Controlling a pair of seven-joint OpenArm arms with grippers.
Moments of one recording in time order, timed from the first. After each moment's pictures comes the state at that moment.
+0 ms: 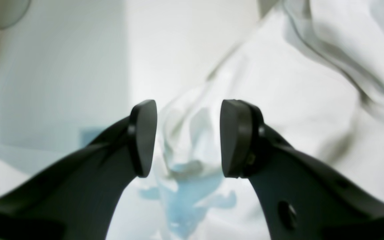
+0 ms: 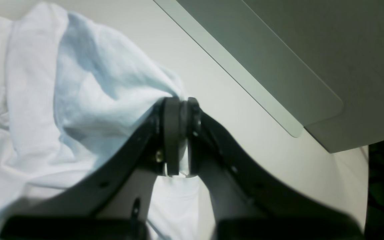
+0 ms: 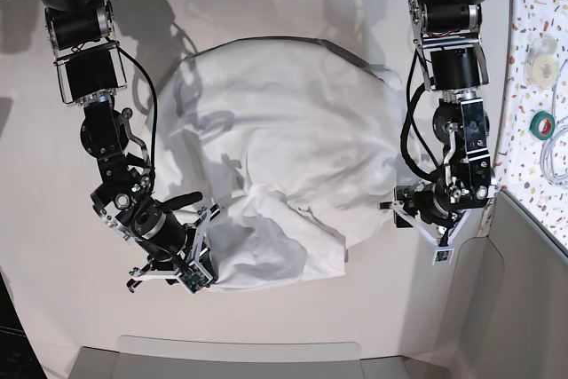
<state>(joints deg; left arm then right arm) -25.9 -9.3 -9.5 72.6 -13.9 -9.5 59.9 28.6 18.0 -18.4 84.3 1.8 24.0 -30.0</state>
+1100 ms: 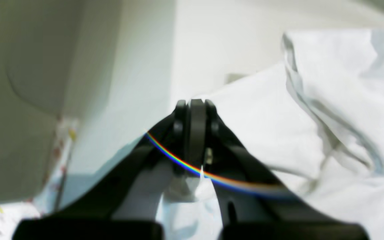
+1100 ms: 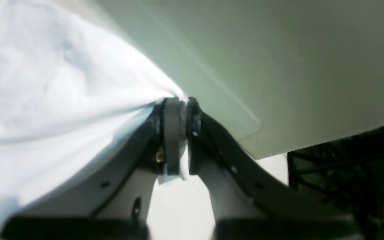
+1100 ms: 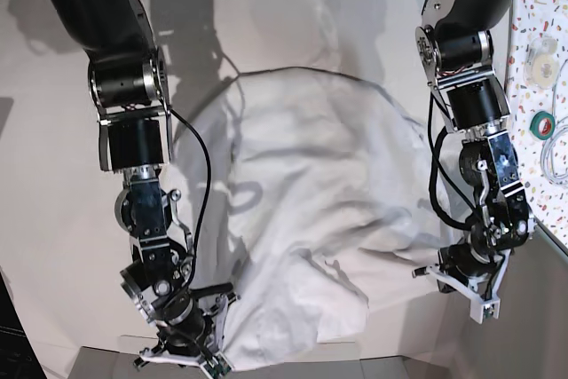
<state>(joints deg) -35.7 -10.1 -16.2 76.2 -14.3 -9.7 55.3 46.1 1.1 -7.6 66.8 -23.9 24.2 -29.7</state>
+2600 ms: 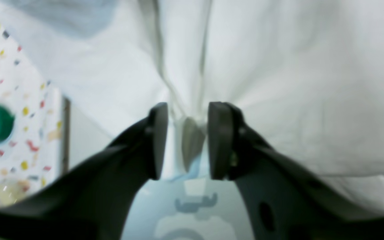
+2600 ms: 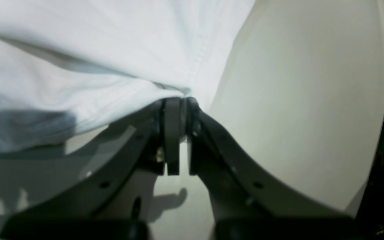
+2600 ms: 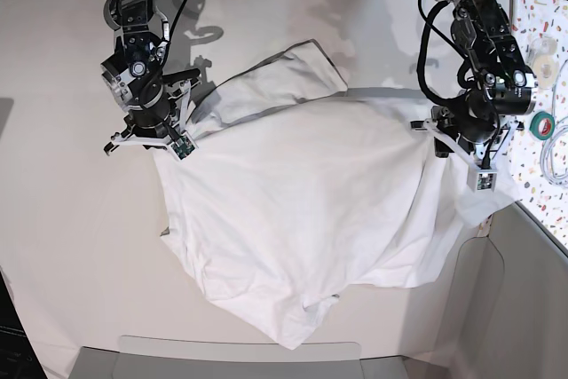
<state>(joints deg) -1.7 -8.2 -20.2 116.9 -14.5 -9.5 79.3 -5.4 7.2 -0.8 103.8 -23.8 30.0 -44.2</state>
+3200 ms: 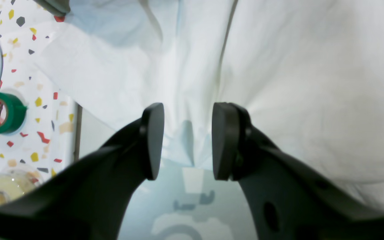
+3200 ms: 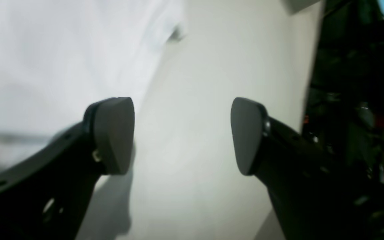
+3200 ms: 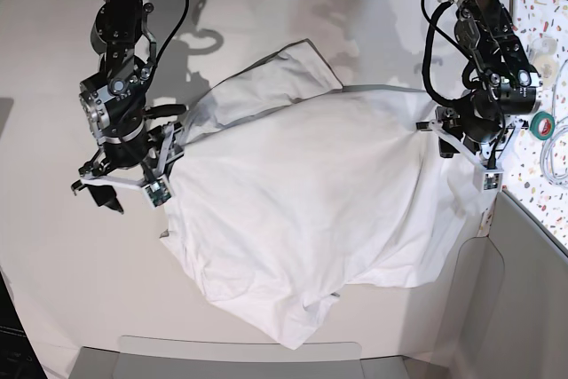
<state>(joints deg) -2.1 -8.3 -22.2 117.0 -14.8 -9.6 79.8 2.0 6.0 2.1 114.2 -23.2 30.0 -50.3</state>
